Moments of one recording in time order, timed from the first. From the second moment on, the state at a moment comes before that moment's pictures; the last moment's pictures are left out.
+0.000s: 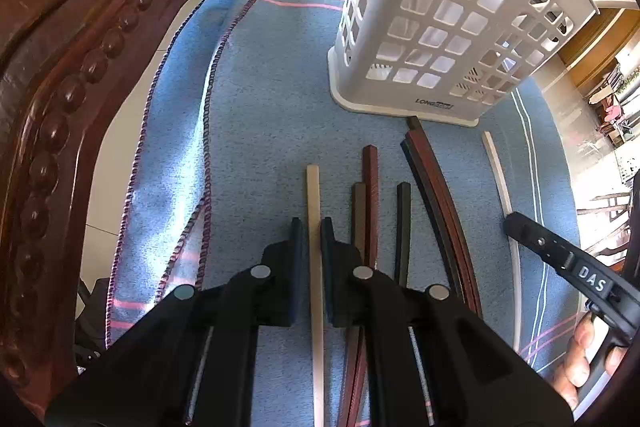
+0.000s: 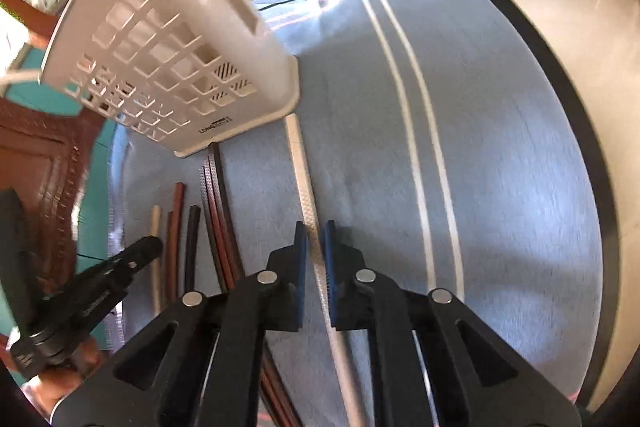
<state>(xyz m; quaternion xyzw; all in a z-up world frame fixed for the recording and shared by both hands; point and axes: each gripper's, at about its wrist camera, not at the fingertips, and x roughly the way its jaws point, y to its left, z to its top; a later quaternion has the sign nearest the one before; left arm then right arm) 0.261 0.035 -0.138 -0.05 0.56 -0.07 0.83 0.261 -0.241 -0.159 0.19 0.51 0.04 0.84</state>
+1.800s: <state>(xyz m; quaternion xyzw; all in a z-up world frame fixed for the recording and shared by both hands) 0.210 0.008 -0.026 -0.04 0.37 -0.09 0.92 0.201 -0.235 -0.054 0.08 0.32 0.07 0.94</state>
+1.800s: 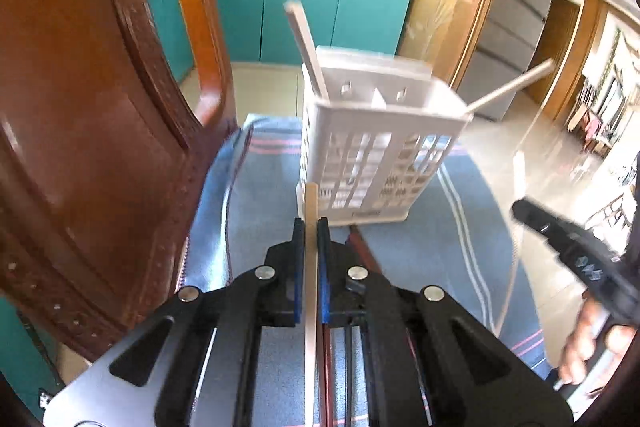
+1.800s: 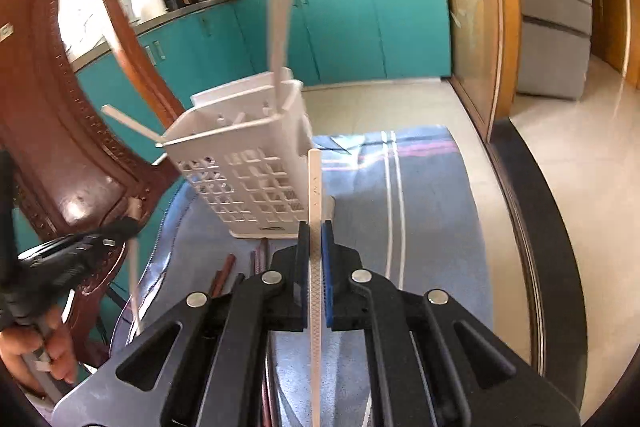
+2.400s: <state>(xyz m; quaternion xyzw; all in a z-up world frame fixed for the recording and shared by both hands) 0.167 0.048 0.170 -0.15 0.14 -0.12 0.97 0.159 -0.254 0.075 0.15 0.17 0.14 0.97</state>
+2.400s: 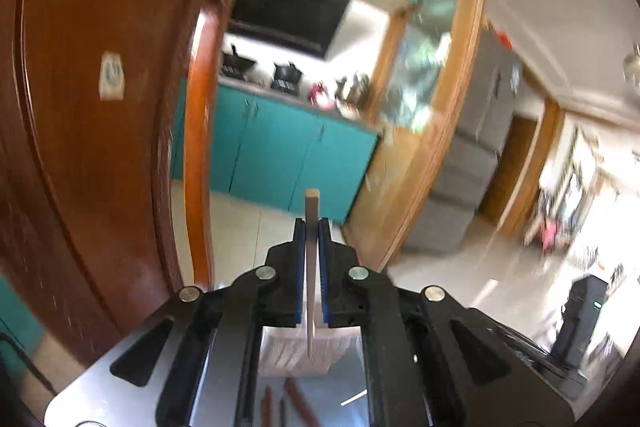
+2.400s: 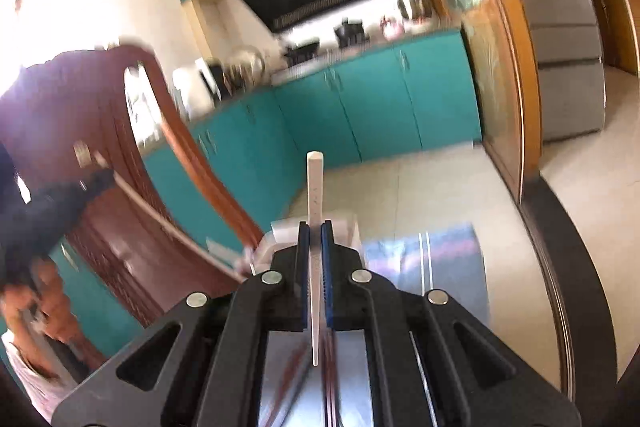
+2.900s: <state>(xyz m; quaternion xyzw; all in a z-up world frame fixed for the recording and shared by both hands) 0.225 0.050 0.138 -0.18 0.12 -0.03 0.98 0.224 -0.232 0.081 0.14 0.09 0.04 0.99</state>
